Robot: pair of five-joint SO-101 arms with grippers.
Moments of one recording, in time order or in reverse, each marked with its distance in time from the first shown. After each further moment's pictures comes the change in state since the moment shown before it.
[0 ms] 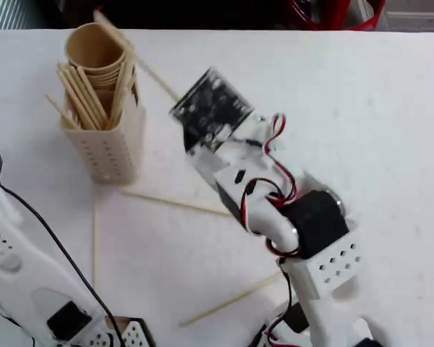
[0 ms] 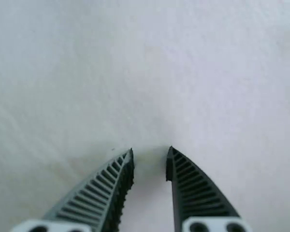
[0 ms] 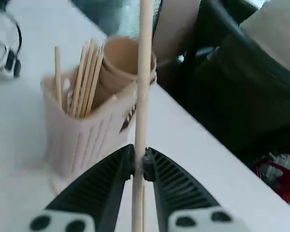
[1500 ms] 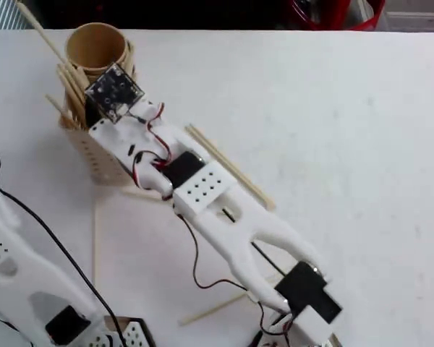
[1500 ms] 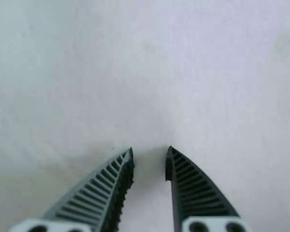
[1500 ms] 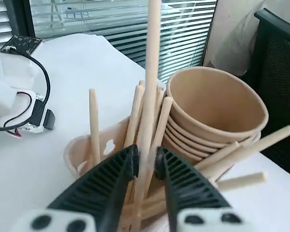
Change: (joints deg) left arm -0.1 4.9 -3.7 -0.3 0.0; right arm -11.3 36.7 6.4 -50.8 -11.3
